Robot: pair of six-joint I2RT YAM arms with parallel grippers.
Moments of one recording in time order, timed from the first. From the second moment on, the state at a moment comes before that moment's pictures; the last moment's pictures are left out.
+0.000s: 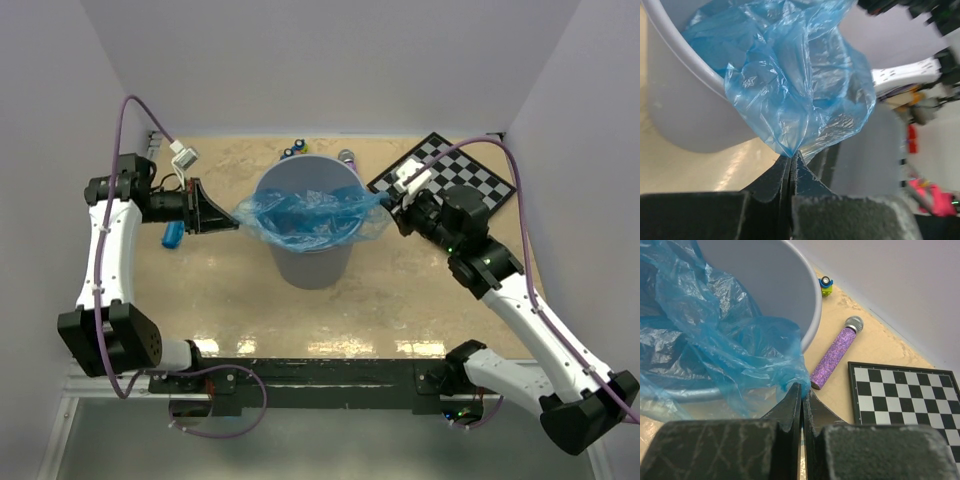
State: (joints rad) left arm 0.19 1.40 1.38 -1.31 1.38 0.57; right arm 0.50 0.98 0.98 -0.21 -0.17 -0.26
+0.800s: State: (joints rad) left arm 0.04 1.27 1.19 -0.92 0.72 0.71; right arm 0.50 0.98 0.88 -0.18 -0.05 -0.25
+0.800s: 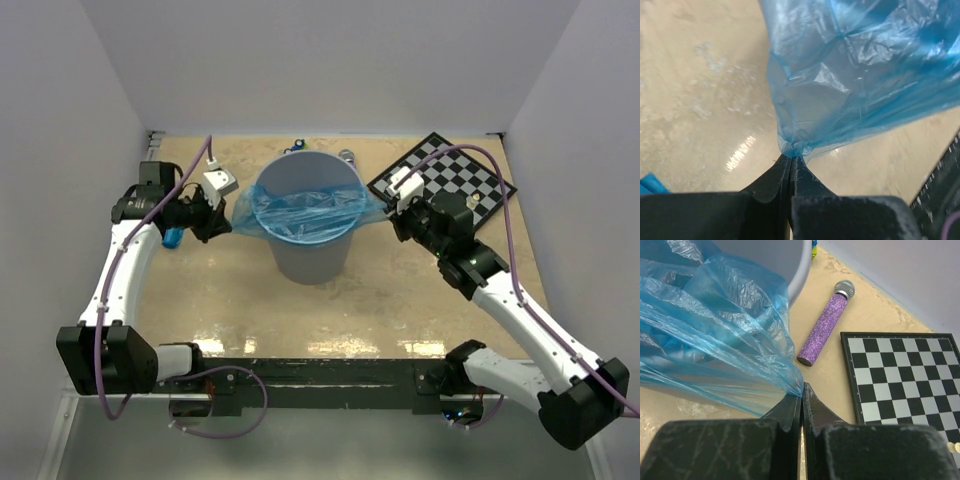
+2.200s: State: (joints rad) left arm -0.05 1.23 1.20 -0.64 0.72 1.02; right arm 0.49 1.30 1.25 -0.43 -0.36 -0.84
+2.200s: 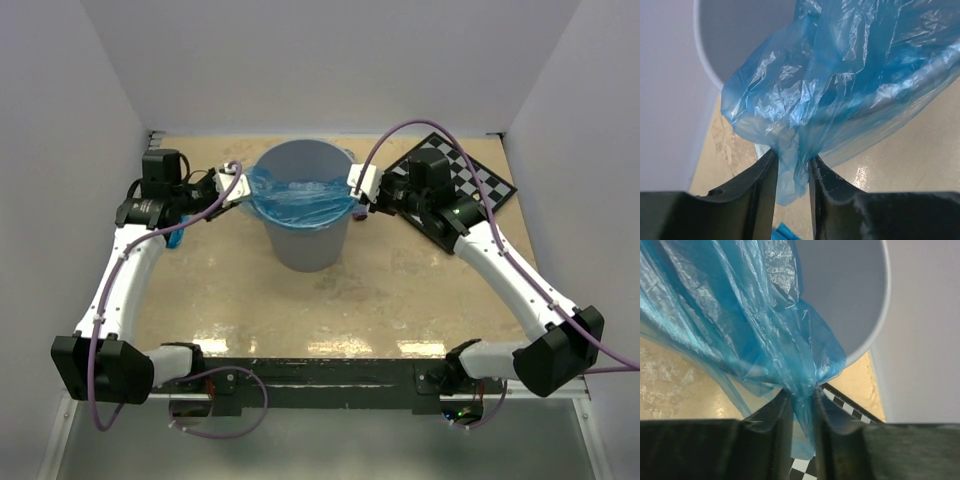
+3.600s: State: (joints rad) left arm -0.07 1.52 1.60 -0.53 0.73 0.57; right arm 0.35 1.51 1.63 -0.54 -0.63 -0.62
